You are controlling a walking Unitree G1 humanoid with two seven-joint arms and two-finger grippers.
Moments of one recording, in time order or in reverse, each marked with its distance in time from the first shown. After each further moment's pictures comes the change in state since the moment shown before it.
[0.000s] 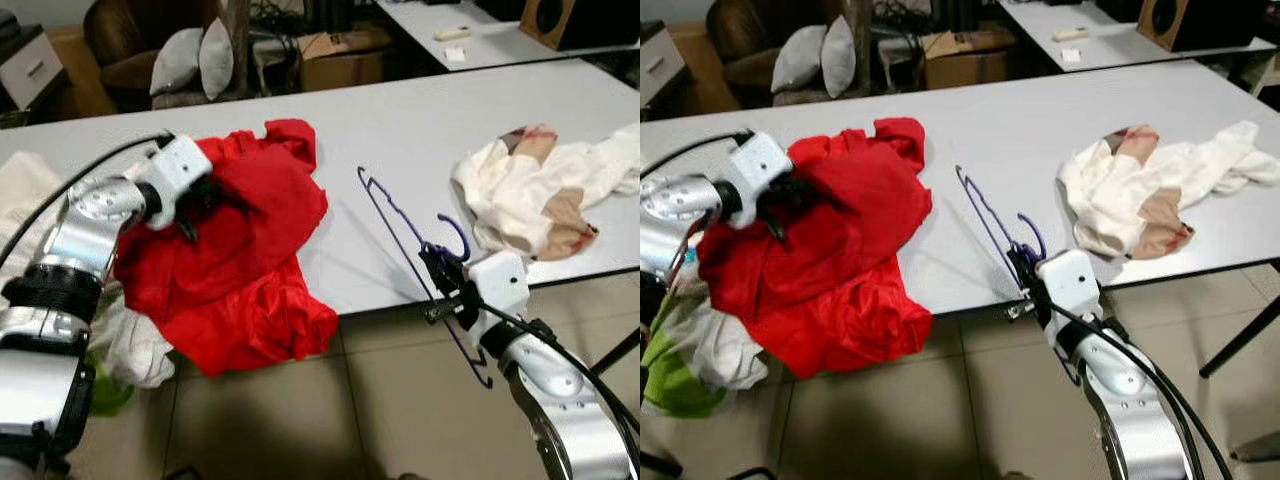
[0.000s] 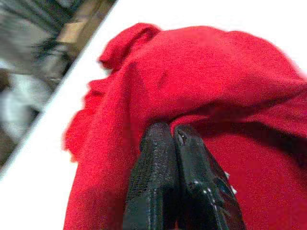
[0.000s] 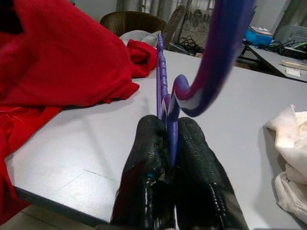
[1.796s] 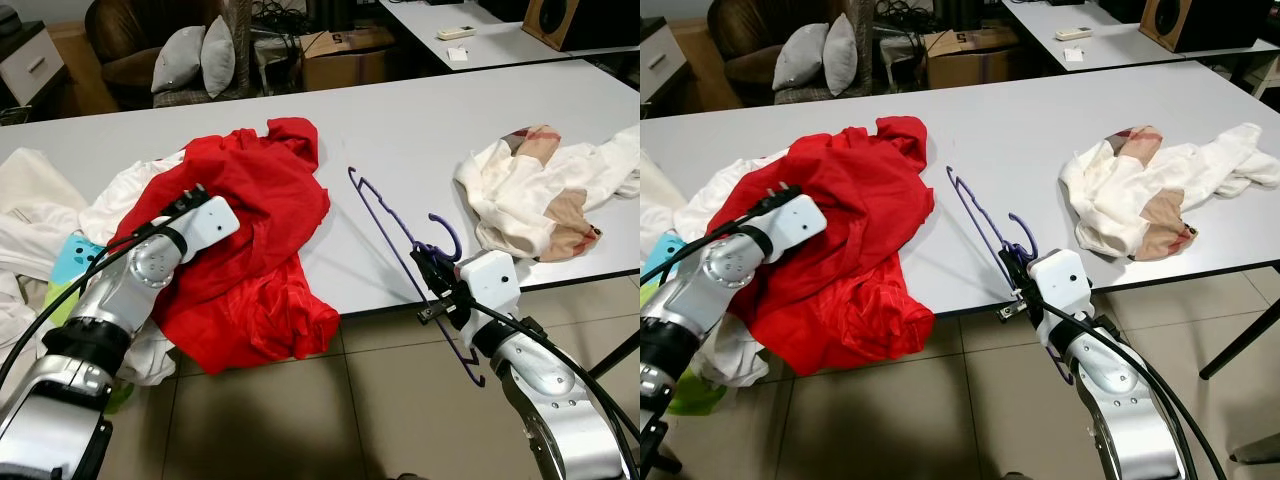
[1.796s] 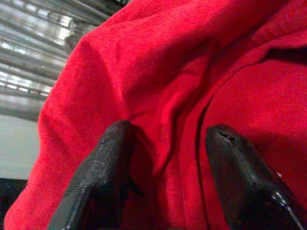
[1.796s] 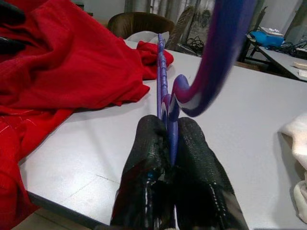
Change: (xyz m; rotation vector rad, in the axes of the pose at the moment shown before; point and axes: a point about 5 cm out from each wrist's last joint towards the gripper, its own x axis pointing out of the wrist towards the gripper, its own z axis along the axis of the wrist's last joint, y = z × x) left arm 0.018 -0.054 -0.029 0.314 0.088 0.239; right arm 0.004 0.006 0.000 0.009 -0.005 0.023
